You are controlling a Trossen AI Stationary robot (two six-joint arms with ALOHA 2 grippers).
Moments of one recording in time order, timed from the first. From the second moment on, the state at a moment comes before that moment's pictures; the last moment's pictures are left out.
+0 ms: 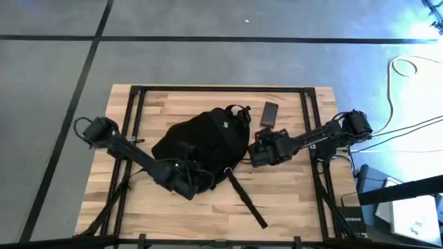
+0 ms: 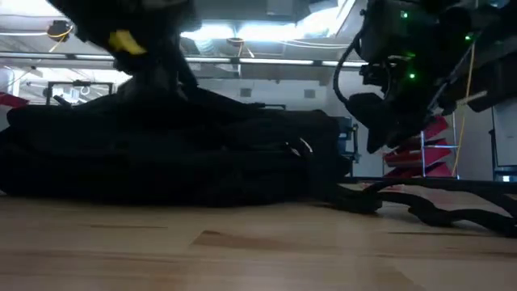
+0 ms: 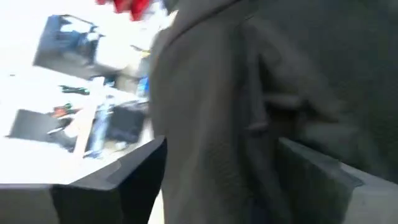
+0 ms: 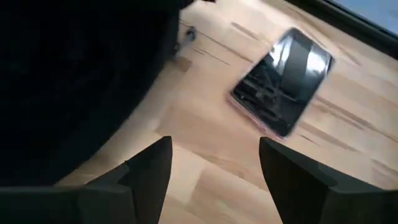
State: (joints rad) left arm -0.50 1.73 1.07 -0.73 -1.19 -0.32; right arm 0.21 1.59 0.86 -0.82 0.76 1.26
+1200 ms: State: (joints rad) left arm -0.32 1.76 1.07 -0.88 -1.07 -0.62; right arm -0.49 1.59 0.82 -0.54 0.29 0.67
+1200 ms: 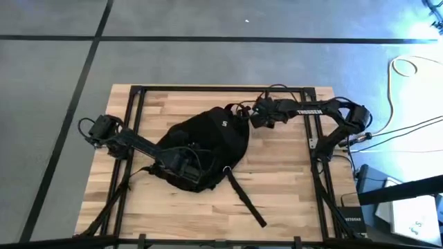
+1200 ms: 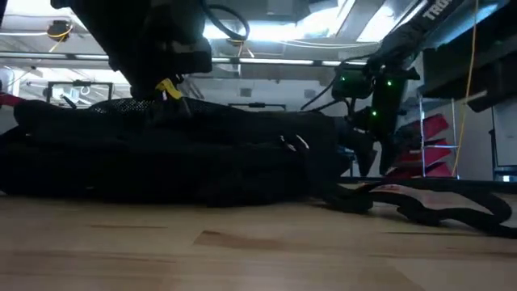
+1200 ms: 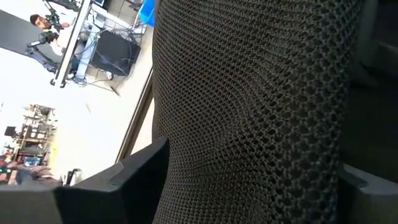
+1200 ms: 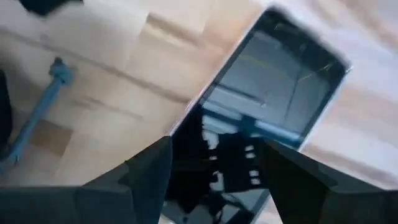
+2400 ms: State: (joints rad) left arm -0.32 1.76 1.07 -0.95 -1.06 -0.66; right arm 0.61 1.34 0.70 -0.68 0.50 1.48
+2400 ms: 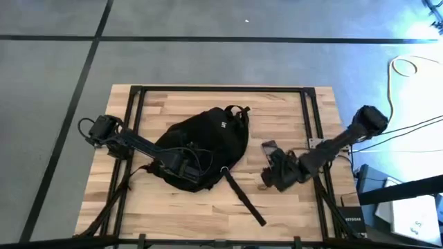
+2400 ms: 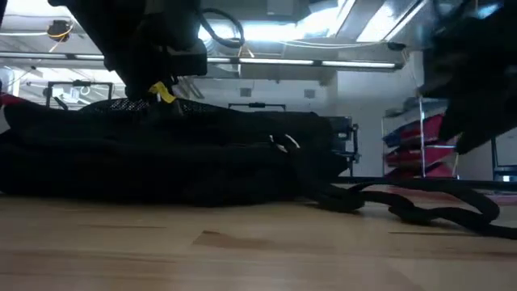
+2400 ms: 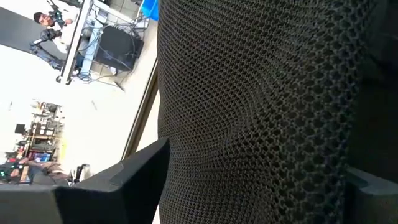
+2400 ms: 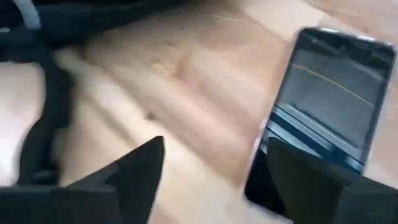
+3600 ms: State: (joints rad) left arm -0.32 1.76 1.07 -0.93 -1.08 -0.65; right arm 0.59 1.50 0.58 -0.64 0.50 1.70
